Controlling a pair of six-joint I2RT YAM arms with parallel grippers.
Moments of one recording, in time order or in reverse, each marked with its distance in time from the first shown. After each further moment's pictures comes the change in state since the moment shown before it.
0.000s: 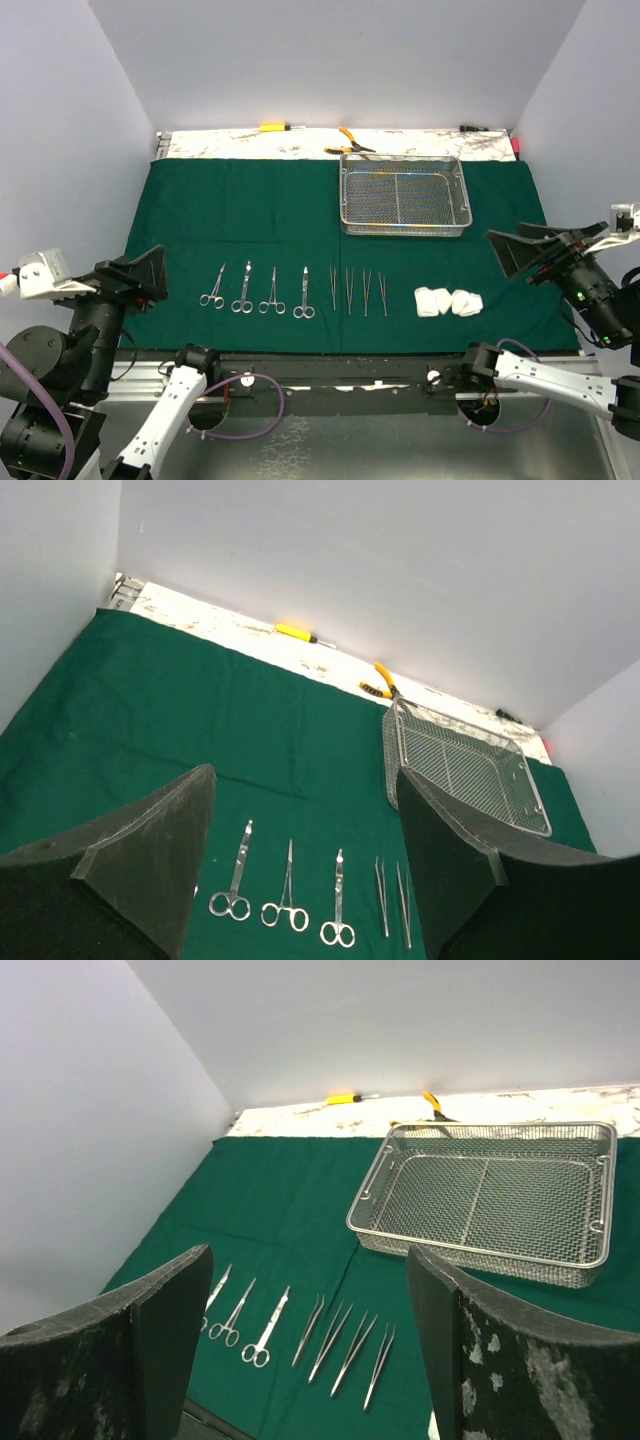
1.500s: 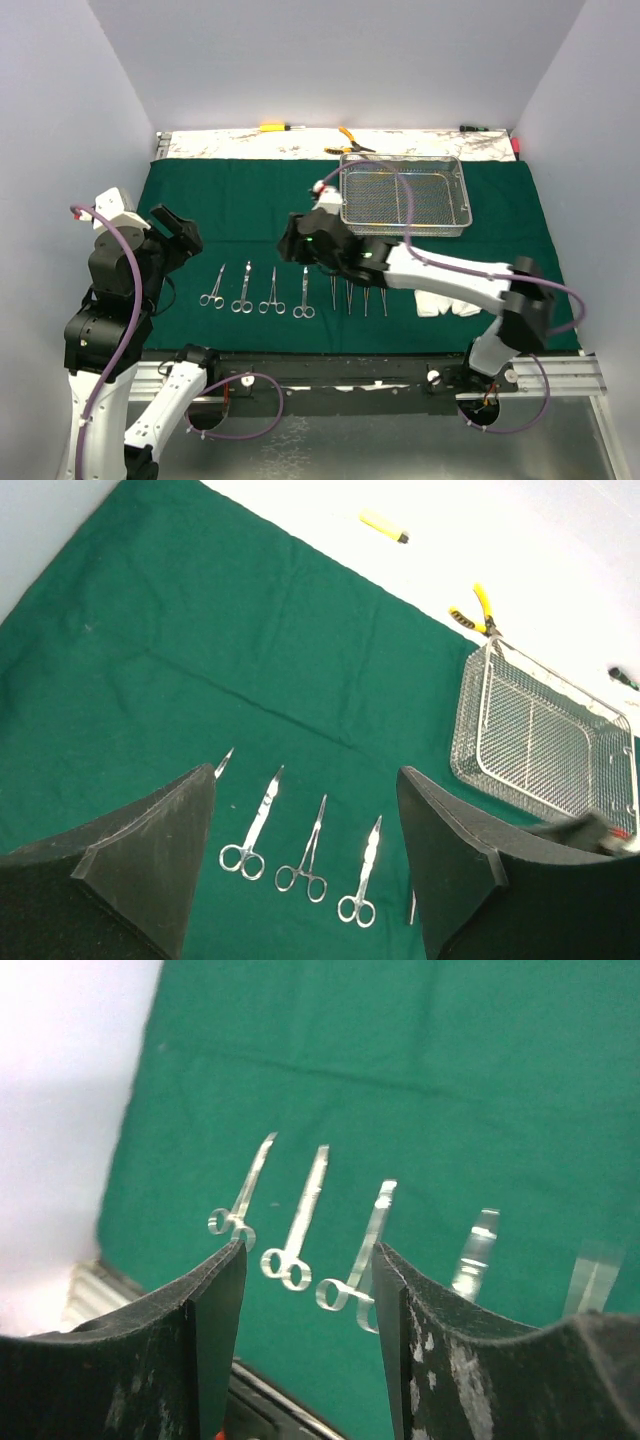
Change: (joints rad) left arm 0.033 0.196 -0.215 0.056 -0.070 -0.124; right arm 0.002 1.221 -0.009 0.649 -0.369 0.528
